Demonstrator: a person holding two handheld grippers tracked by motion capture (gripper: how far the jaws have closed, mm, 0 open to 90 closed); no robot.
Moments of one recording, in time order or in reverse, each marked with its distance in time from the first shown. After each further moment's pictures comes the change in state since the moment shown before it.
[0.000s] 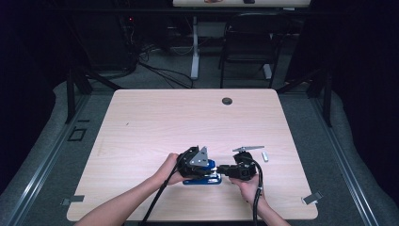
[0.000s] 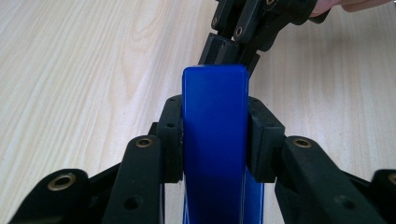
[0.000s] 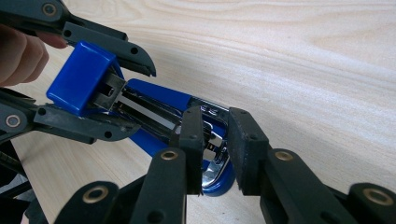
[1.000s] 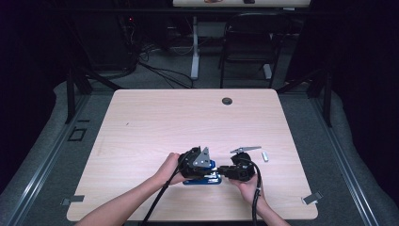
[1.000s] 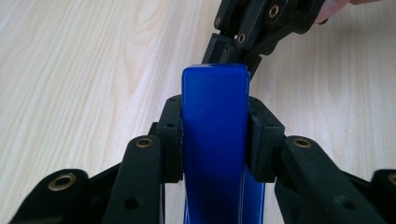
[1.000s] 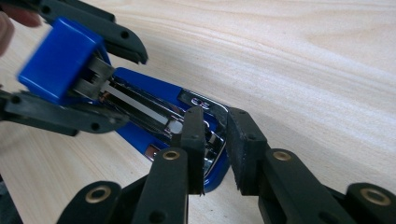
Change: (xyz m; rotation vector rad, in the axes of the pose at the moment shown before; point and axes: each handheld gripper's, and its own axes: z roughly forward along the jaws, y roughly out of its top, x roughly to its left) left arm -0.003 0.005 -0.001 0.040 0.028 0.005; right arm 0.003 -0.001 0.004 0.023 -0.055 -0.055
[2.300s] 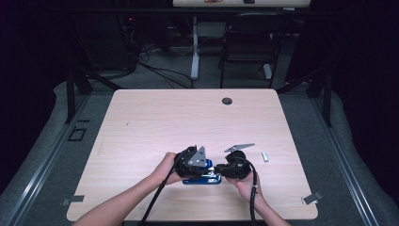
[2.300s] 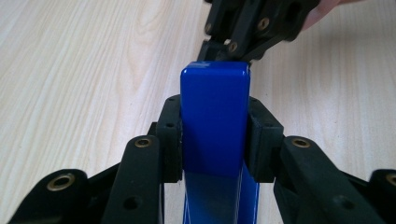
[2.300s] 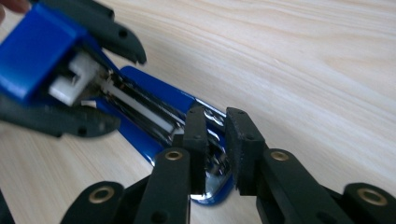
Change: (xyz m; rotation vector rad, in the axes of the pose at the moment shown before) left arm 0.003 -0.004 -0.011 -0.010 -0.017 0.003; right arm 0.011 0.011 0.005 0.026 -0.016 -0.101
